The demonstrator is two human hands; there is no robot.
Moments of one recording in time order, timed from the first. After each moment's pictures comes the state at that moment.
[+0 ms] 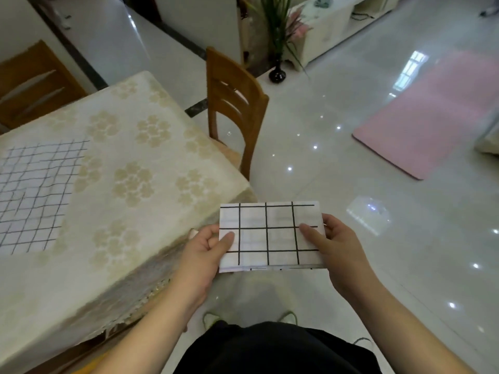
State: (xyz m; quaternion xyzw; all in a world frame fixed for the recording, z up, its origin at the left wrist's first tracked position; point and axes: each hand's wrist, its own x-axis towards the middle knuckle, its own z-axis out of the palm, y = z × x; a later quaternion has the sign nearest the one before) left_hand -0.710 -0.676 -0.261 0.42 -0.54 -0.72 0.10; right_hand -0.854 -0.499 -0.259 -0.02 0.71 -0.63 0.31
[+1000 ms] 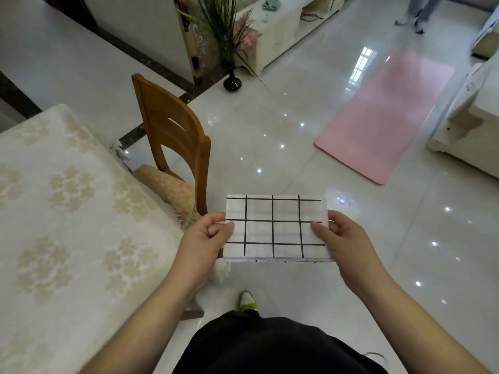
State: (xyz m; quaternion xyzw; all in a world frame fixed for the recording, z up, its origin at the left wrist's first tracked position) left_hand -0.959 -0.731 -0.279 0.34 -0.64 -0.69 0.06; right_hand -1.072 -0.510 -0.258 0.04 0.73 -0.62 0.28
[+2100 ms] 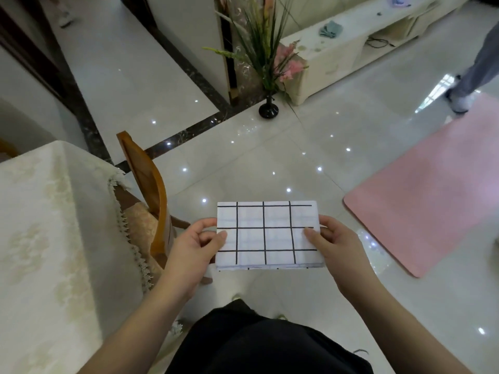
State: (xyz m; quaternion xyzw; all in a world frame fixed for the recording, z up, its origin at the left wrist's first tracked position) left_hand -1.297 -0.803 -0.272 0.45 -0.61 -0.64 0.11; right_hand -1.473 -0.620 -0.258 -0.11 0.75 -0.54 0.36
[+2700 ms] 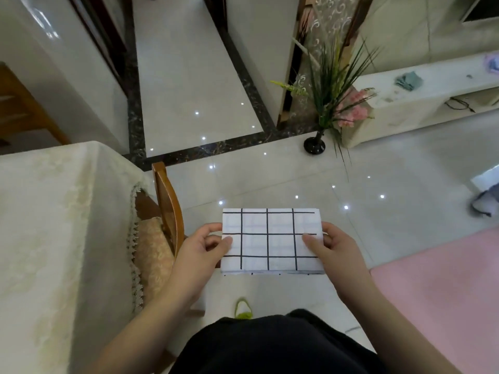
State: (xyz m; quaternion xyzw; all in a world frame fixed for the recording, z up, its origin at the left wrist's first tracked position) left_hand -1.386 -0.968 -0.291 0.53 -0.55 -0.61 0.20; right_hand -1.603 -0.845 -0.262 -0.23 0.76 -0.46 0.40
